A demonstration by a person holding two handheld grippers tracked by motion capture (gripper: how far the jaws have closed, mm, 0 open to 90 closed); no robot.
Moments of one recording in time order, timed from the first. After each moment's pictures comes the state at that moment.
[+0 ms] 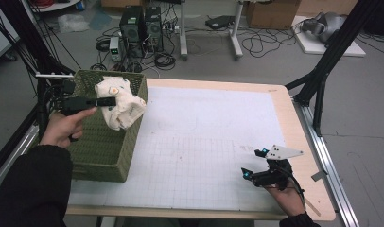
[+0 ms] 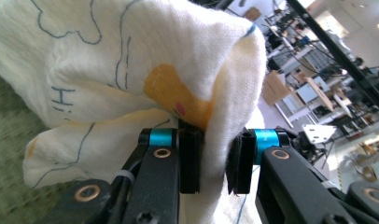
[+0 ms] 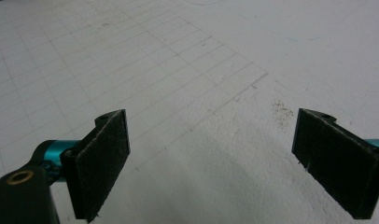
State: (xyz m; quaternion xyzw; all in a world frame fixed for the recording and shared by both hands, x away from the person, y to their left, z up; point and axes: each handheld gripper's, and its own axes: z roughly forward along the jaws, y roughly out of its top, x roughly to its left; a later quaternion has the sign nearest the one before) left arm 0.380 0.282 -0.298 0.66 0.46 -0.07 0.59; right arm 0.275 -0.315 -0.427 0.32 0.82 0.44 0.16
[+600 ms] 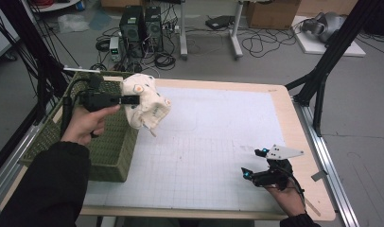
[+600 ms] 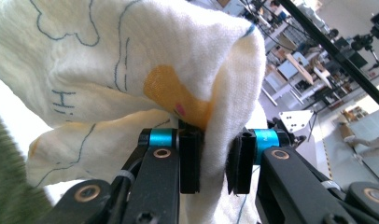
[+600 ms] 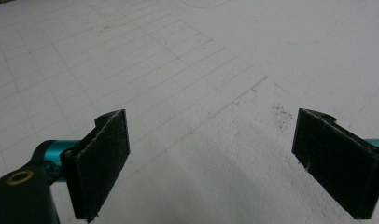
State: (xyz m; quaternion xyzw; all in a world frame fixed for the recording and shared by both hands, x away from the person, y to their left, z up) left arm 0.386 0.215 -0.283 0.70 0.40 -0.10 0.59; right arm 0.275 -0.315 -0.425 0.32 0.82 0.44 0.16
